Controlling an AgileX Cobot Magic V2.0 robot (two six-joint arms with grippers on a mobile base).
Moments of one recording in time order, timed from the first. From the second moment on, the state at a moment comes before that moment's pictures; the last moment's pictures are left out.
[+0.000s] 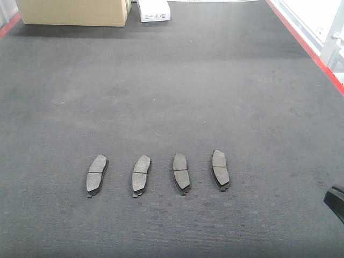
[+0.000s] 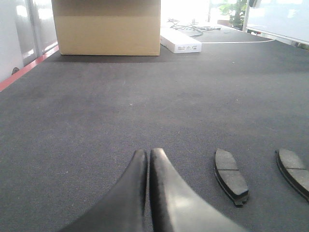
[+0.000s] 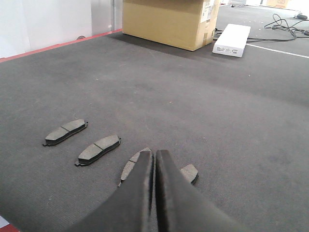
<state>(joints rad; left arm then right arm) -0.02 -0.01 0.03 -0.02 0.15 0.02 0.54 0.26 -0.39 -0.04 0.39 -0.05</state>
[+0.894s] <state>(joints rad) -0.02 -0.01 0.03 -0.02 0.15 0.02 0.34 0.26 -0.39 -0.05 0.37 0.08</state>
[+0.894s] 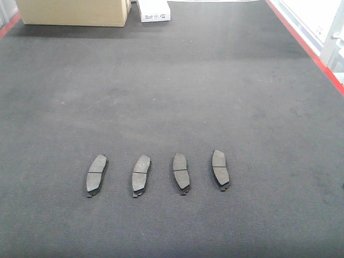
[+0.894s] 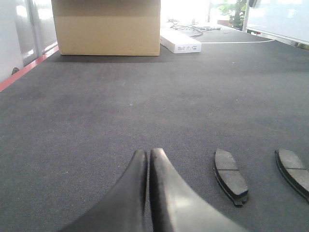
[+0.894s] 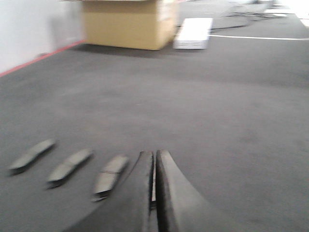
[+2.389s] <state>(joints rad) -0.02 -0.01 0.03 -0.02 0.15 0.02 0.00 -0.01 0.03 -0.08 0.16 0.08</state>
